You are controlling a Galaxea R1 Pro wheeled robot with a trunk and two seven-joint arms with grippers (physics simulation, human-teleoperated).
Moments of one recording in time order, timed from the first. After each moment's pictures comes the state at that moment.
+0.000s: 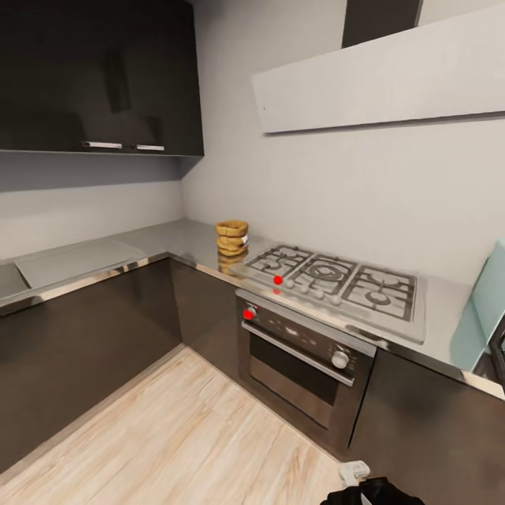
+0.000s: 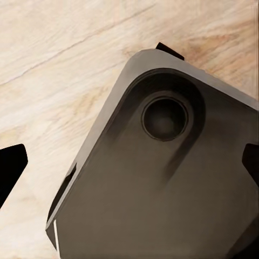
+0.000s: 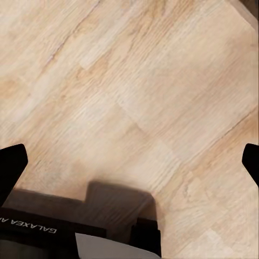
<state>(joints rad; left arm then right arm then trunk) 0.00 0.02 0.08 -0.08 0.44 -0.07 0.09 -0.54 -0.03 -0.33 -0.10 0.46 0.25 0.24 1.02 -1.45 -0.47</state>
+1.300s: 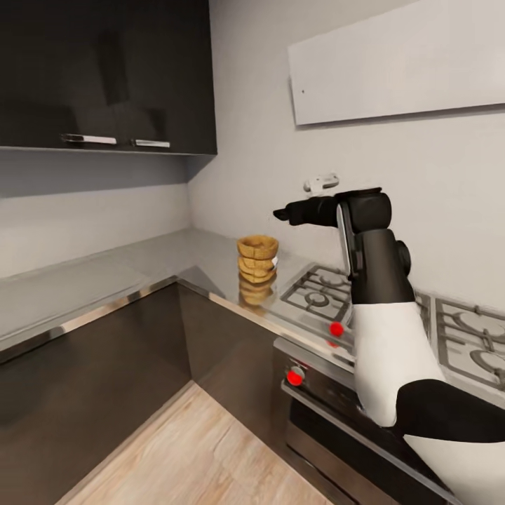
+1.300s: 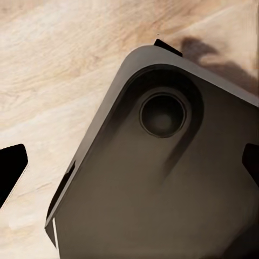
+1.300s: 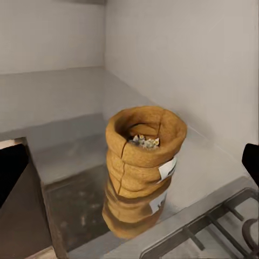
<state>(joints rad) 0.00 0.01 0.07 -0.08 0.43 -0.06 0.08 -1.22 0.17 0.01 -1.33 0.37 1.04 0.51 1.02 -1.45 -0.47</state>
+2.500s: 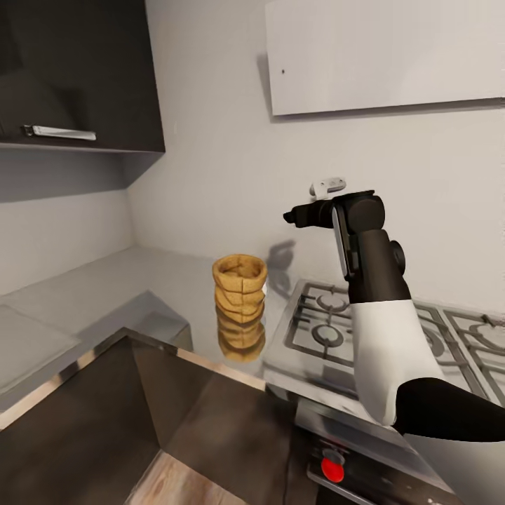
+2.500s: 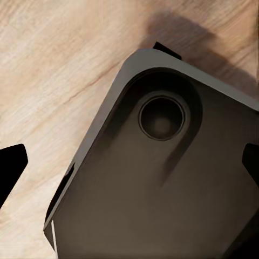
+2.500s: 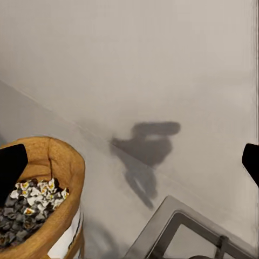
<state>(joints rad) 0.00 0.01 0.07 -0.08 0.43 -0.07 0.09 -1.22 0.17 0.01 -1.28 0.38 1.04 0.36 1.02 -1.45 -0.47</state>
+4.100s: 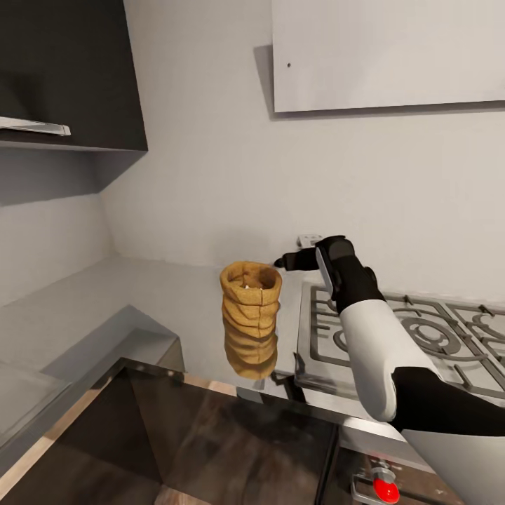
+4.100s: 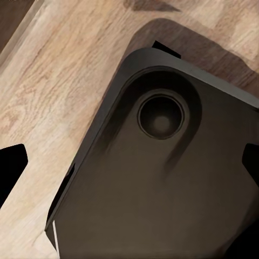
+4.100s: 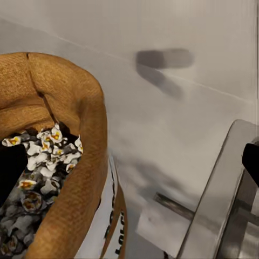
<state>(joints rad) 0.00 0.01 0.07 -0.08 0.42 -0.07 0.09 -1.22 0.17 -0.11 -0.78 0.31 0.88 0.33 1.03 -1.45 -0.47</state>
